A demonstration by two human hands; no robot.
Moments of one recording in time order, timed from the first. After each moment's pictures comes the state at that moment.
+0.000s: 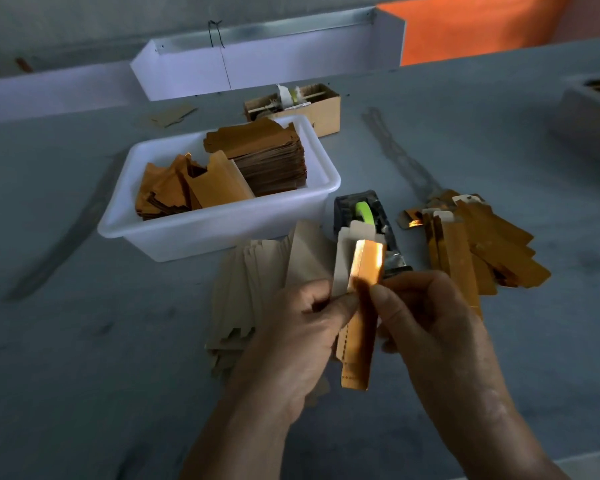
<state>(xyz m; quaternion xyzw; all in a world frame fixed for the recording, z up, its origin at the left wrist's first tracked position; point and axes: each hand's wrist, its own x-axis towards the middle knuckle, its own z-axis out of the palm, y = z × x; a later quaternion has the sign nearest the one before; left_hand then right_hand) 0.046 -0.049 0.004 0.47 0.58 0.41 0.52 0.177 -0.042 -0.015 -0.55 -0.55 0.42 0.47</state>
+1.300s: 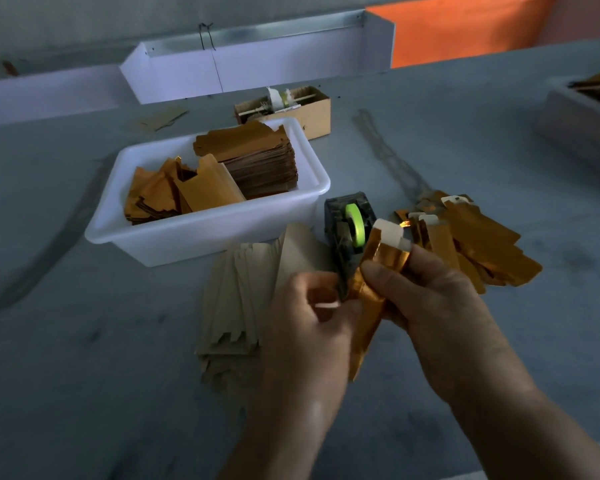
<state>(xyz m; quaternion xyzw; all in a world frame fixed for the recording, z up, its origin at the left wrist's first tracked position) 0.070 -0.052 0.002 0.43 0.66 0.44 0.42 0.182 -0.015 0.002 -0.50 -0.45 0.57 0.47</state>
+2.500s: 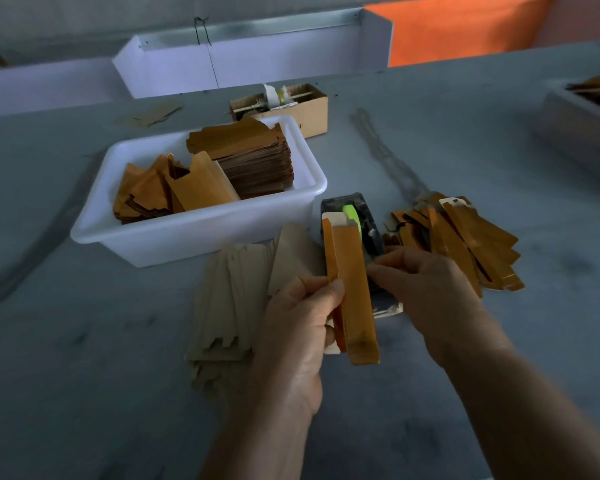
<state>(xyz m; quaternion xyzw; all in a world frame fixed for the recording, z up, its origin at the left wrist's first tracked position) 0.067 -0.025 -0.016 0.27 0.57 0.53 0.56 0.193 0.020 -0.017 -0.62 -0.53 0.44 0.37</state>
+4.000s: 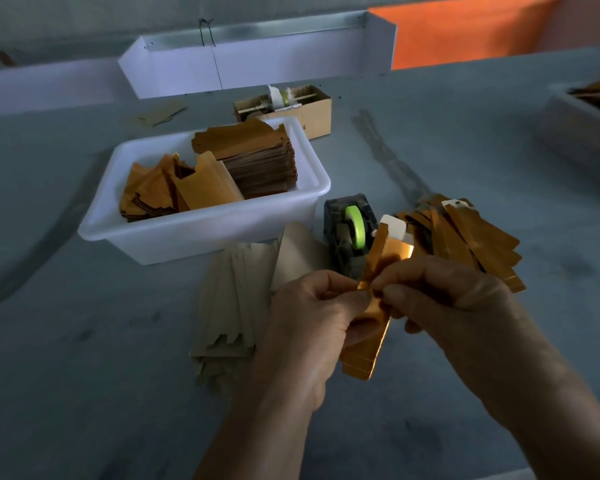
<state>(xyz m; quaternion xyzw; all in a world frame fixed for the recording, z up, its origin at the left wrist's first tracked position) 0.067 -0.028 0.001 0.35 0.55 0.49 0.58 0.209 -0.021 0.011 -0.48 -0.65 0.44 0.40</state>
